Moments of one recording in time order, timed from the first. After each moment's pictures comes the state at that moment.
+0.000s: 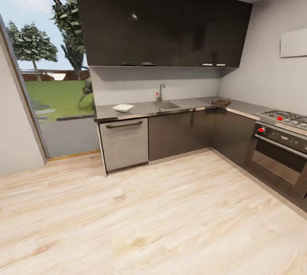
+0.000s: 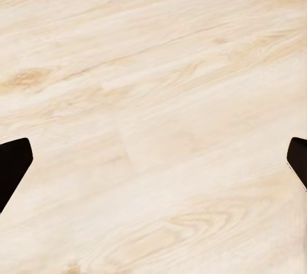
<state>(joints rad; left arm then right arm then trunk) 0.00 0.01 0.01 -0.46 0.00 -0.24 0.11 -0.01 0.02 0.00 -0.61 0.00 -0.29 -0.05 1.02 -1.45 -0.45</state>
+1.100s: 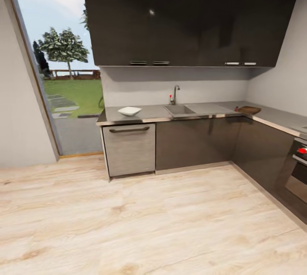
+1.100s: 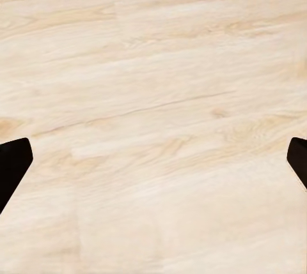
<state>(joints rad) 0.00 0.01 0.01 -0.46 0.00 -0.24 0.11 -0.01 0.02 0.00 -0.61 0.00 -0.29 -0.05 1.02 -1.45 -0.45</state>
